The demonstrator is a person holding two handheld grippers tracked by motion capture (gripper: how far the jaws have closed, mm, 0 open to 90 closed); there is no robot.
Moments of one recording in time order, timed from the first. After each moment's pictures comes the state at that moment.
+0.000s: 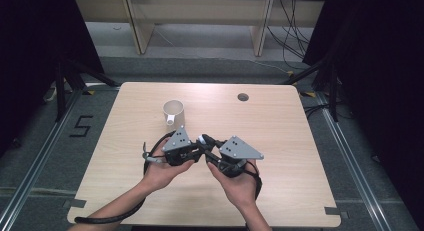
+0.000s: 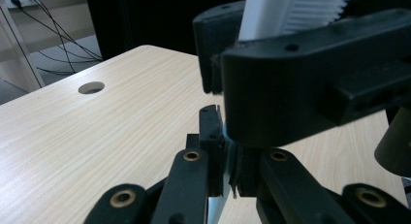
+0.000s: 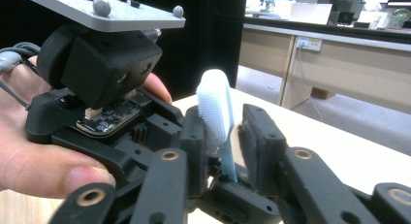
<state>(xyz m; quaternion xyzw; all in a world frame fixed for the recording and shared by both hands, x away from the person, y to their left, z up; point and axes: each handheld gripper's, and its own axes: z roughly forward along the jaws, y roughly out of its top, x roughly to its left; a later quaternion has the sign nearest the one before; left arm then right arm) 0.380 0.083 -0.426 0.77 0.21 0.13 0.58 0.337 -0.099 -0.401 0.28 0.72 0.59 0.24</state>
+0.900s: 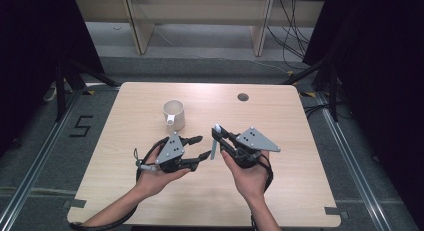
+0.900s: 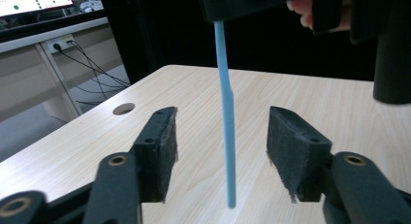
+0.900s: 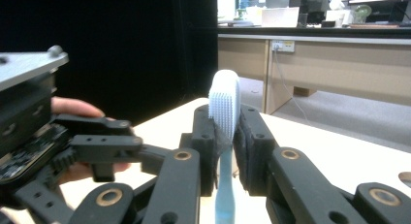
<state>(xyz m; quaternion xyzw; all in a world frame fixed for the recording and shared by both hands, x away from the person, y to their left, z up) 0.366 0.101 -0.435 0.76 0.17 0.22 0.59 0.353 -0.128 -0.391 0.33 0.68 0.61 0.23</state>
